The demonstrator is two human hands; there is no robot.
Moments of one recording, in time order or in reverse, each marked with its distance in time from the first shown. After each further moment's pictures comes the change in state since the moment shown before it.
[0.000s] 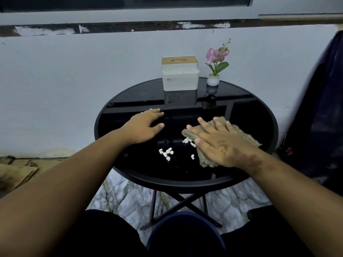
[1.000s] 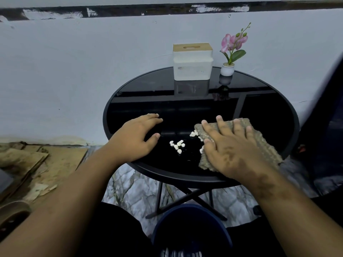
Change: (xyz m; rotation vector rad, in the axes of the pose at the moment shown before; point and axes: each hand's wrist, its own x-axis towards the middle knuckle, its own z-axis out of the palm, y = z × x) left_hand -0.082 0.000 -0.002 0.022 0.085 0.027; right_hand -0.021 -0.042 0.016 0.004 0.087 0.222
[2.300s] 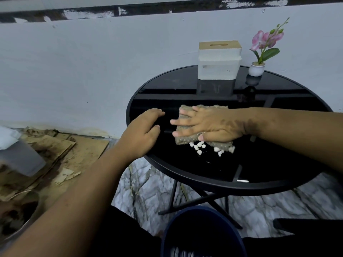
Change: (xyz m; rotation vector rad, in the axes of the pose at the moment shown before) left_hand -0.021 -0.011 -0.005 -0.233 0.181 -0.185; right_hand 0.141 -0.024 -0.013 -0.229 -0.225 -1.234
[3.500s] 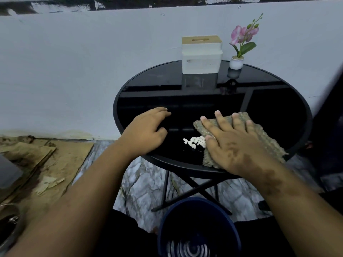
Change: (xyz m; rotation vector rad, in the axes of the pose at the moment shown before) left_hand 0.007 0.027 0.010 0.175 -0.165 0.097; right_hand -0.044 -0.136 0.027 0.206 0.195 1.150
